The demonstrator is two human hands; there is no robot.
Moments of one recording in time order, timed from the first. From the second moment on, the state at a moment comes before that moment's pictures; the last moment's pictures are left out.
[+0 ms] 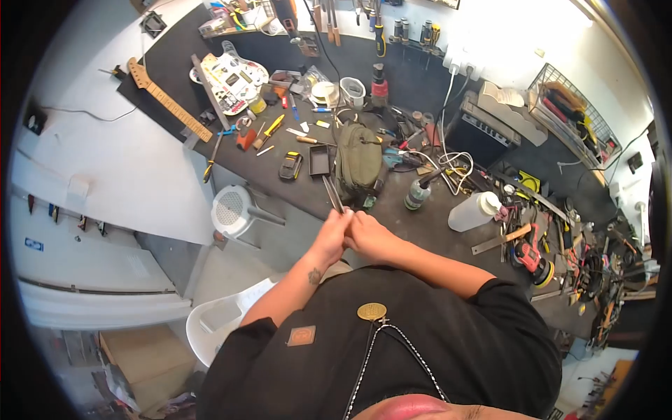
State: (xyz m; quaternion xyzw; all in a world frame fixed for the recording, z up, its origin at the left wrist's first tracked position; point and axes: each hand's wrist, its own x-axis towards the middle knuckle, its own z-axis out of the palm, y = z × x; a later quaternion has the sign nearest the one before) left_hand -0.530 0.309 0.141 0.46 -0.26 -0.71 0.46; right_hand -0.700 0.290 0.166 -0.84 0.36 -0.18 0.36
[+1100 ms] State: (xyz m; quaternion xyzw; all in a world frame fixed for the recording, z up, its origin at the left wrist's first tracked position) left_hand -0.479 -0.302 0.274 0.18 -0.50 -0.59 0.61; right_hand -0.668 0.521 -0.011 0.05 0.84 -0.38 0.39
